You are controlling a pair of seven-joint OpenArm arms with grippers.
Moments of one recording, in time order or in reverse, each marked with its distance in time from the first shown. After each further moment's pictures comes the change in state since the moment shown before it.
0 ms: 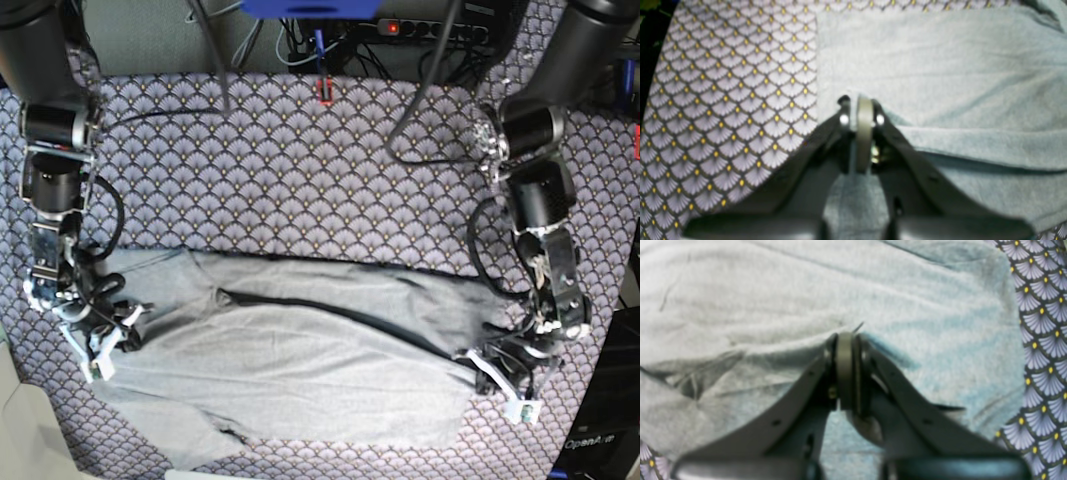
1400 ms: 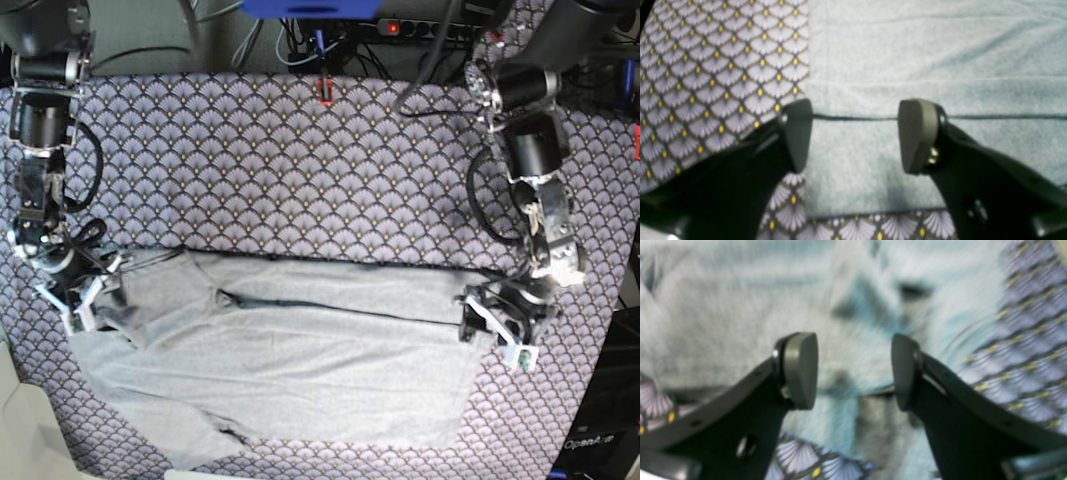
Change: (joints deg) left arm 10.9 -0.4 -0.1 3.9 -0.6 -0.5 -3.6; right arm -16.3 4.6 0.7 16.7 0.6 -4.1 1.1
